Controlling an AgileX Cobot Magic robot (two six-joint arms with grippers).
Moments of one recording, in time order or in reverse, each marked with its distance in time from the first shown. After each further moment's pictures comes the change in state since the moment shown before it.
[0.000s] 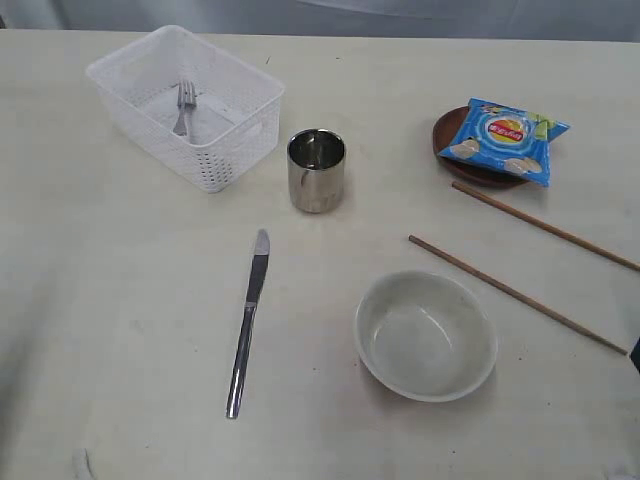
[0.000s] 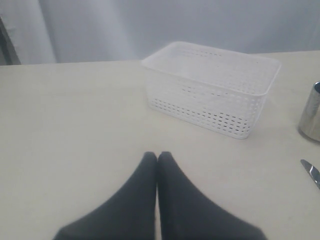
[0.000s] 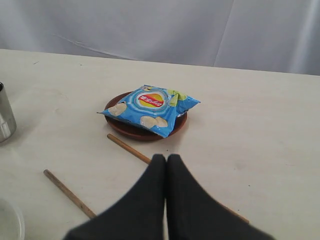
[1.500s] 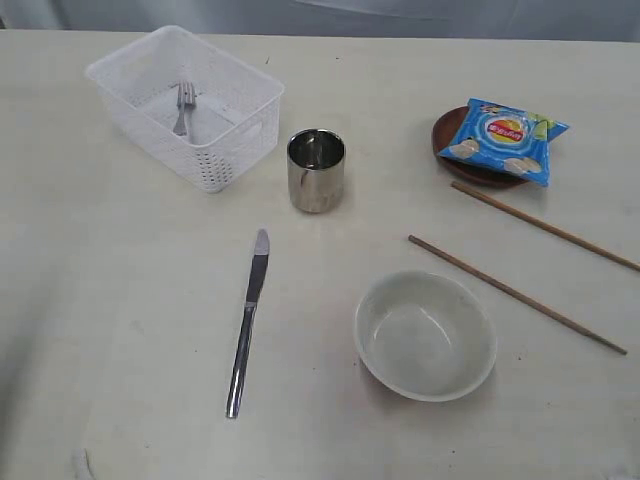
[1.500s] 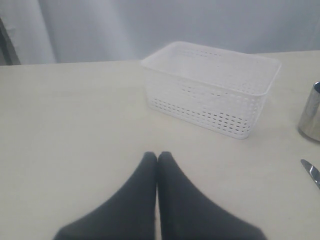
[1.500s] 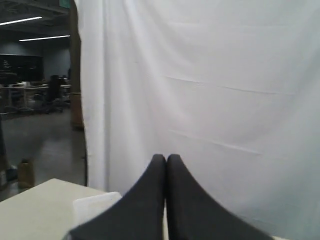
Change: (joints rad) left arm 0.000 0.000 0.000 0.000 0.000 0.000; right arm 0.316 -0.005 -0.809 0.084 0.369 0.024
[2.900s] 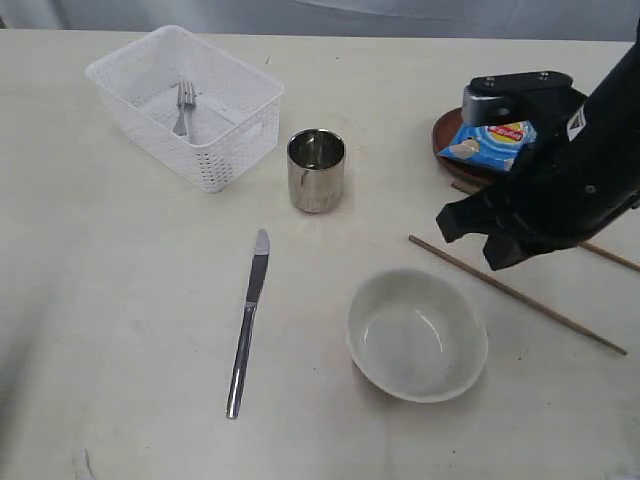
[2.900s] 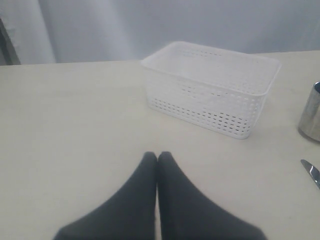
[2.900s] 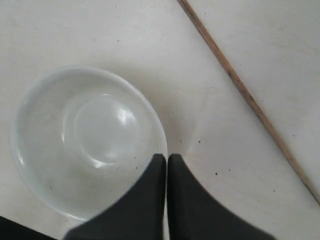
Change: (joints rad) left arm 0.000 0.000 0.000 0.000 0.000 0.000; right arm 0.071 1.388 -0.052 0.052 0.260 0.061
